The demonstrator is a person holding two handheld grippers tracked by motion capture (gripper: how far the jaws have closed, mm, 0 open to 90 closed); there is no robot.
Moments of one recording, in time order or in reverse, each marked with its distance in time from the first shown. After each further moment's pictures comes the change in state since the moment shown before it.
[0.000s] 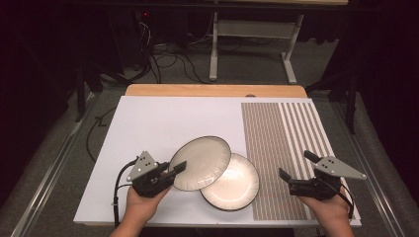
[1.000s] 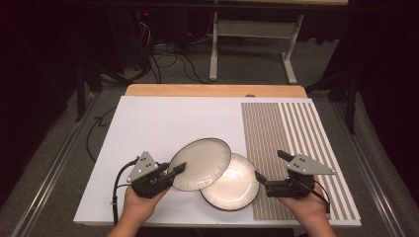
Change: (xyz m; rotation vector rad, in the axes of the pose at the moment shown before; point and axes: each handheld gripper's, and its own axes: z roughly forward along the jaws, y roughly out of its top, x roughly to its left) left arm 0.000 0.002 -0.002 0.019 -0.012 0.044; right arm 0.046 0.015 0.032 0.027 0.123 -0.059
